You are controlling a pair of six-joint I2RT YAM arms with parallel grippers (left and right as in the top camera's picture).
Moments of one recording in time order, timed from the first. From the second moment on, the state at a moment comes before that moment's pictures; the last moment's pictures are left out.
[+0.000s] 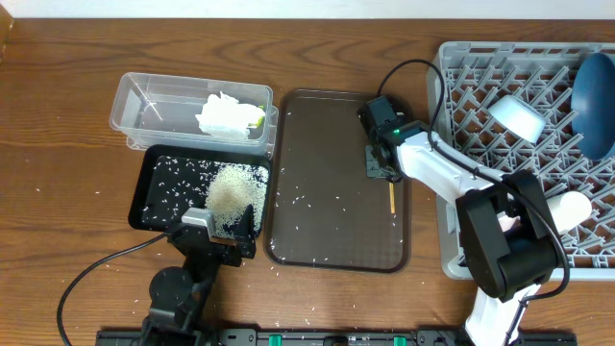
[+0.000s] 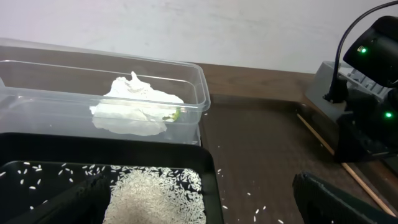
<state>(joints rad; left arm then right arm) -0.21 0.01 0.07 -0.22 0.05 -0.20 0.44 1.97 1.24 -0.65 0.22 0.42</state>
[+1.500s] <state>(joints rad) -0.21 0.01 0.07 -0.22 0.05 -0.20 0.29 1.11 1.24 -0.79 -0.07 0.12</state>
